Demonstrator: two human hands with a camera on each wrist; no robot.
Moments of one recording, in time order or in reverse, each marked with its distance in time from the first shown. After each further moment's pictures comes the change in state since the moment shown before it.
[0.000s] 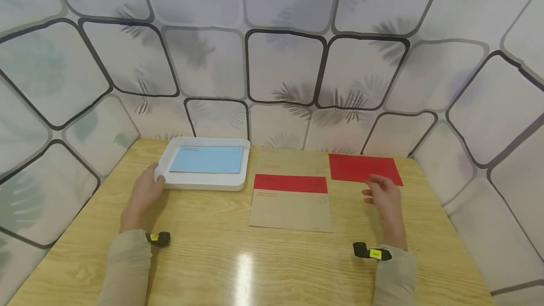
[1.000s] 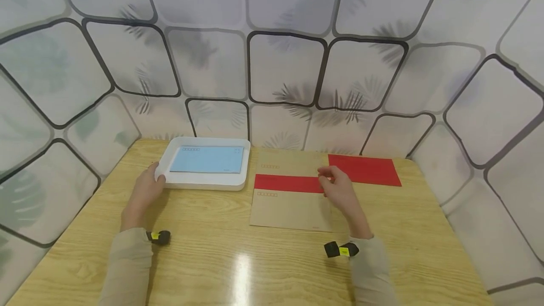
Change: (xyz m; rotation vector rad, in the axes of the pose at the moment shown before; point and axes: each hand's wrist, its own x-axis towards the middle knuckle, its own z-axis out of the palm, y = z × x) left_hand 0.000 0.003 -0.004 0.012 -0.017 0.005; right_hand -0.020 -0.046 0.085 -0.316 -0.309 -0.285
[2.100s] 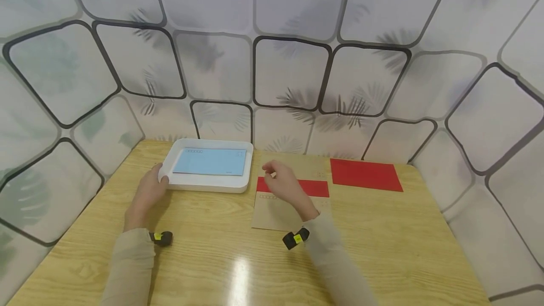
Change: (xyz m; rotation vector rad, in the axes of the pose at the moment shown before) left_hand 0.000 -0.005 0.002 -0.006 0.010 0.012; right_hand 0.038 -0.069 0.105 -0.149 -0.159 -0.231
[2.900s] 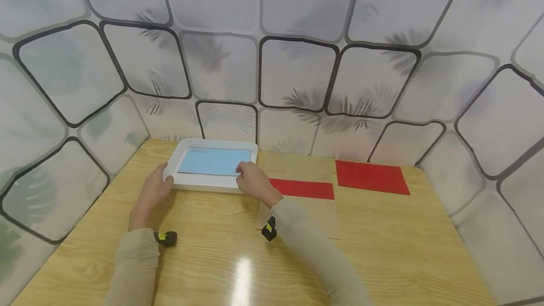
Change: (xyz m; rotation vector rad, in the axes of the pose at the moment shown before) left_hand -0.001 -0.002 -0.002 -0.019 0.015 0.041; right_hand 0.053 -0.024 0.072 -0.163 -0.155 -0.082
